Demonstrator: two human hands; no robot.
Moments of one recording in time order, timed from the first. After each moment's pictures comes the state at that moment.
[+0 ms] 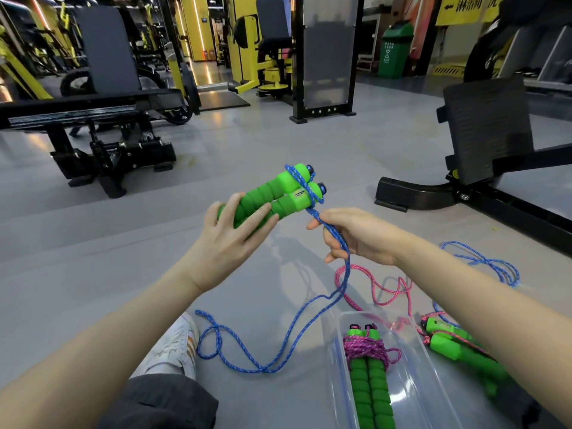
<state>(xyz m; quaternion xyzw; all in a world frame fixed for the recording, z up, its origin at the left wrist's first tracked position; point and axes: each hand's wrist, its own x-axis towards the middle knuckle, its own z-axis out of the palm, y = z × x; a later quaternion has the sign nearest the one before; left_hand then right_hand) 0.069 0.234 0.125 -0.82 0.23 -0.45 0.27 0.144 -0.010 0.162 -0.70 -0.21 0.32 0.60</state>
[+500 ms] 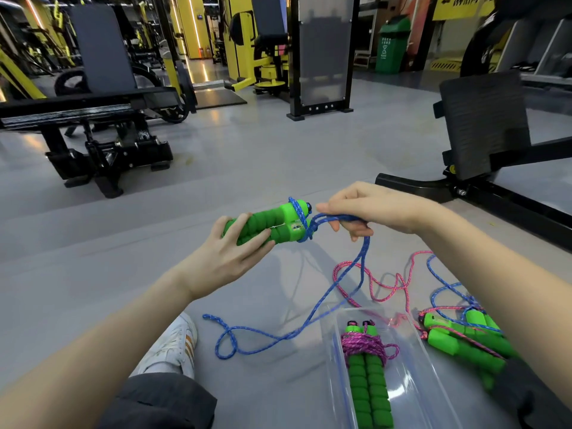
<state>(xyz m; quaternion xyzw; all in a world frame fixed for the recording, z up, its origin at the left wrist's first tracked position) 0.067 0.241 0.110 -0.81 0.32 -0.35 0.35 0.145 -0.030 0.208 -0.81 -0.35 0.24 0.40</state>
